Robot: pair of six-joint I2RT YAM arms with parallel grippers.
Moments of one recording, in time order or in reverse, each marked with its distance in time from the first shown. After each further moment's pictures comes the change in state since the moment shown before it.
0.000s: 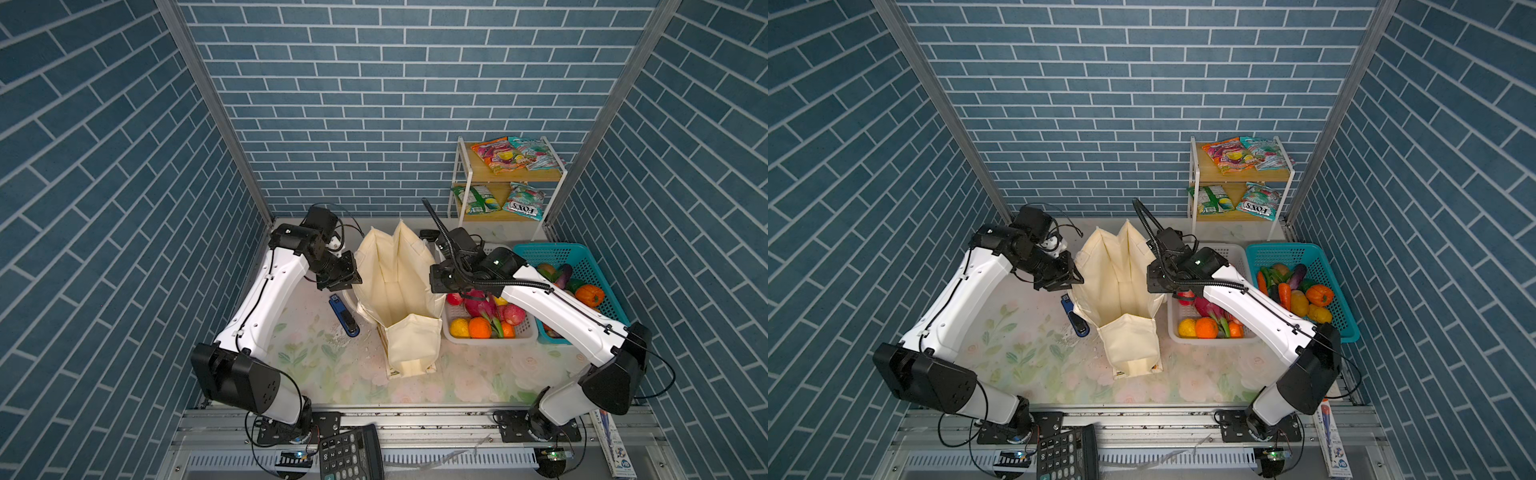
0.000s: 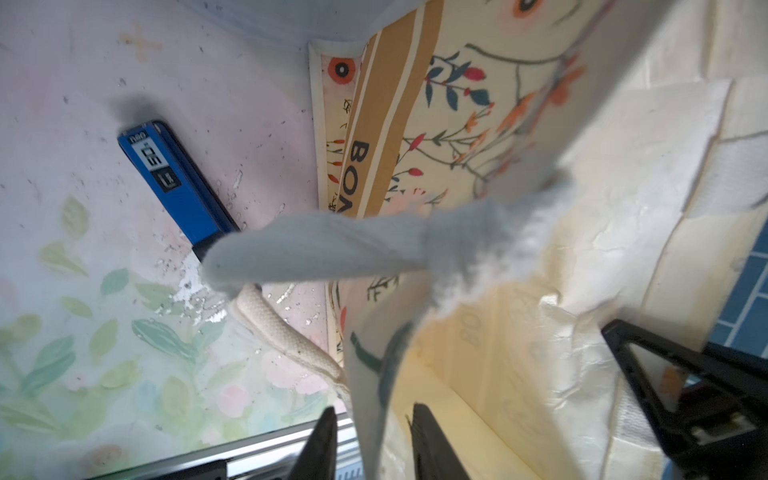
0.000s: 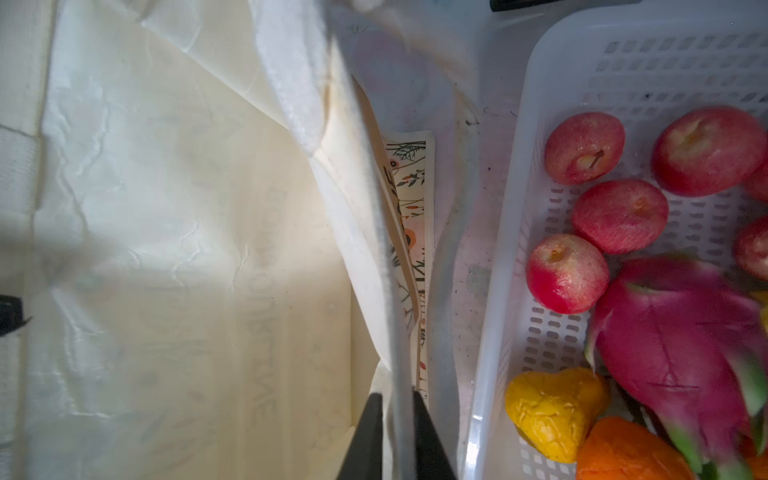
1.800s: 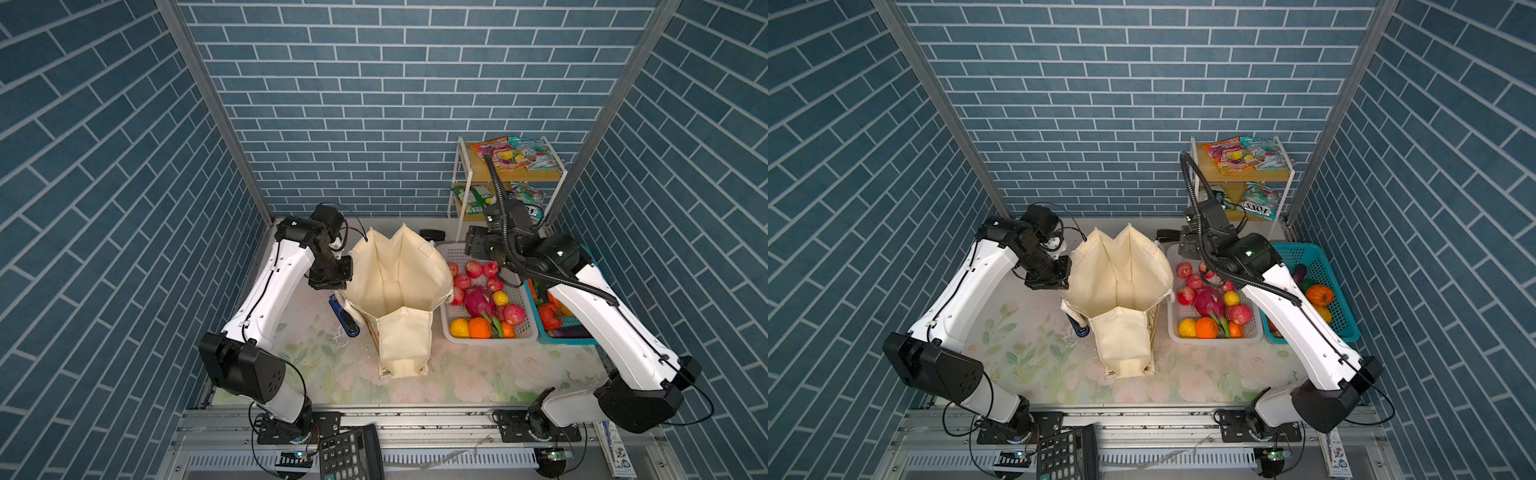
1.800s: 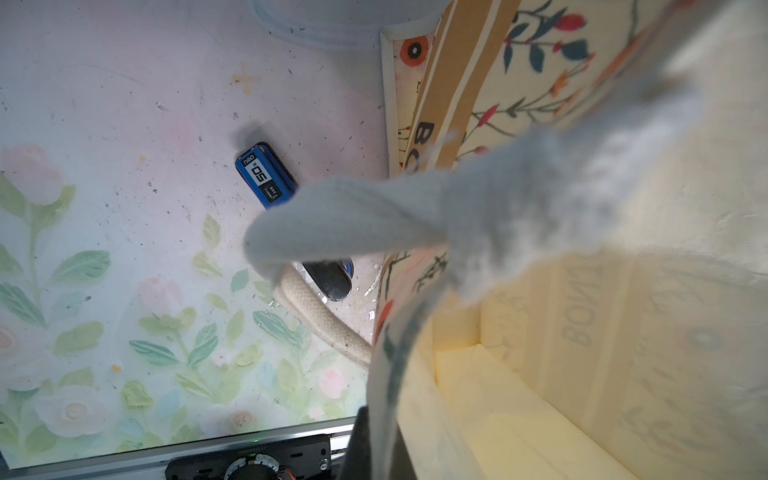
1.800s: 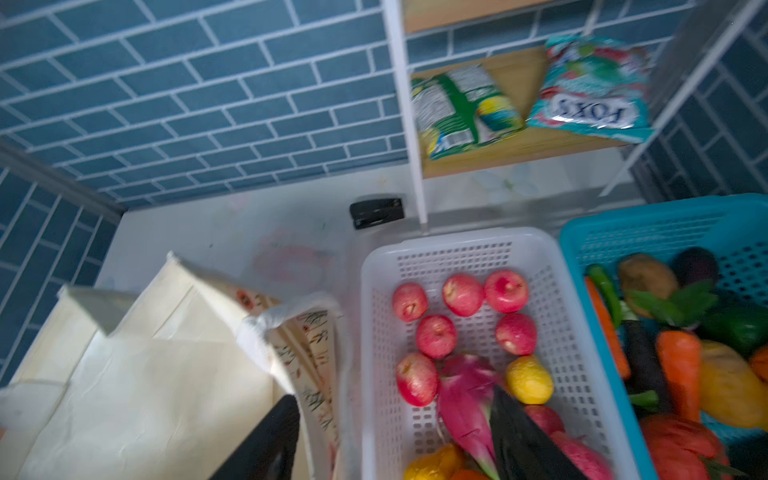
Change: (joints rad) left arm -0.027 0.071 0.108 -0.164 -0.223 0.184; right arm -0.163 -0.149 0.230 -0.129 0.401 -0.040
